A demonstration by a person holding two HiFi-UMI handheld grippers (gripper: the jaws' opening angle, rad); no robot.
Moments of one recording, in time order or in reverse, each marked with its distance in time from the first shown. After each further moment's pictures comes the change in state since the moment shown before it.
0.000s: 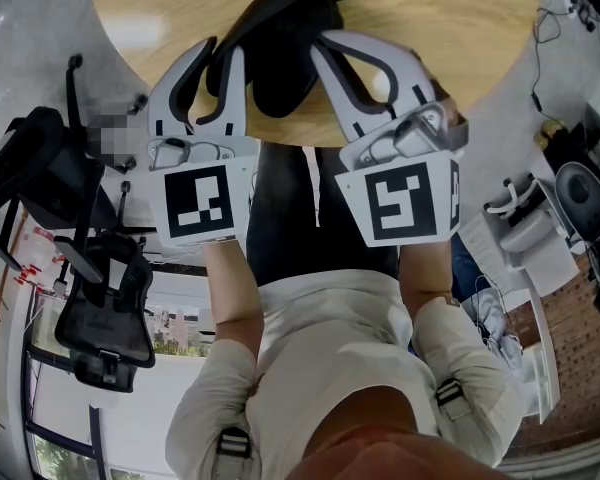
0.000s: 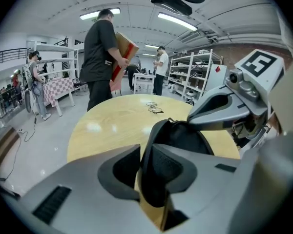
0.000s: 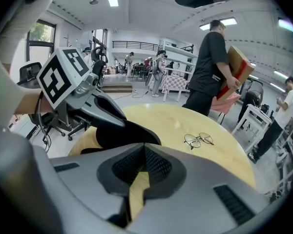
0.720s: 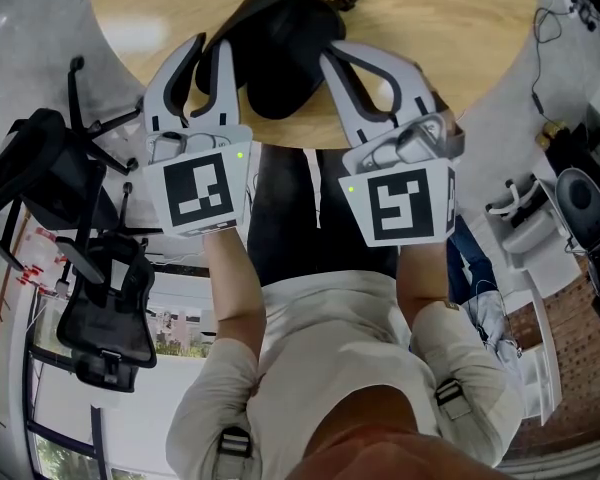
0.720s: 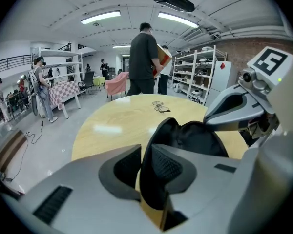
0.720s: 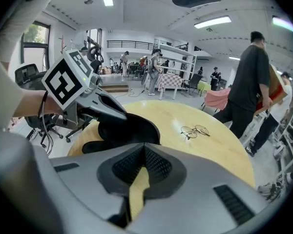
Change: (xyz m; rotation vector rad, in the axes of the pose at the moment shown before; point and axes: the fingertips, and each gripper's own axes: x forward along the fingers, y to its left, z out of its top) left arm 0.008 0.010 0.000 0.014 -0.013 0.080; right arm -0.010 -0.001 -0.017 0.044 0.007 -0.032
